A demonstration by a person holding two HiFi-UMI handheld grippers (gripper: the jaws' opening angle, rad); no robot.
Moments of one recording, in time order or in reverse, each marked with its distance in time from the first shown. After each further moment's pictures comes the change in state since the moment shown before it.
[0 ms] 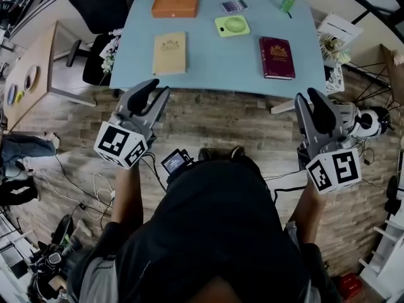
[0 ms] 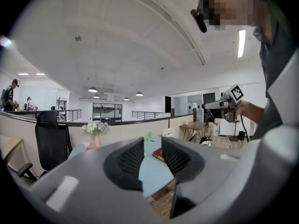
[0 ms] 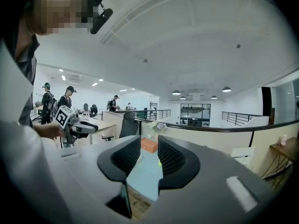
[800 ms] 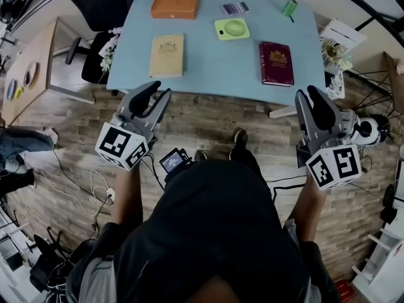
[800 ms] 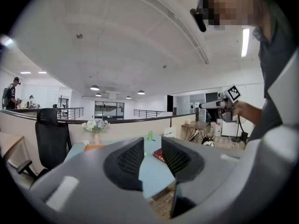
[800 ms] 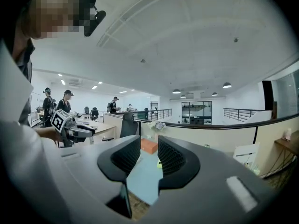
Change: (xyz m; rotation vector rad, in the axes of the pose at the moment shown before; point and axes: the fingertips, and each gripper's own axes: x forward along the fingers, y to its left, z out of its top) left arm 0.031 -0.005 -0.007 -0.020 0.017 0.026; right arm 0.028 -0.042 -0.007 0.051 -0.002 0.024
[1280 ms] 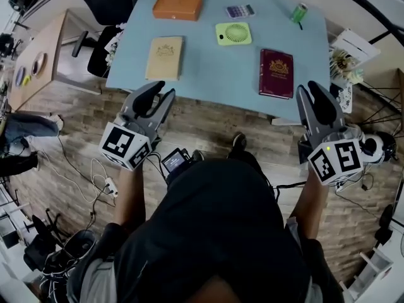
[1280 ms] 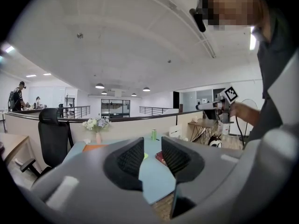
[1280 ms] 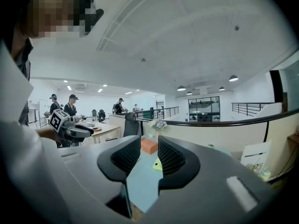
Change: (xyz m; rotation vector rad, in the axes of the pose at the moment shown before) left arm 0.072 -0.021 0.012 -0.006 0.041 0.084; right arm 0.047 -0.089 -0.009 0.037 0.009 0.105
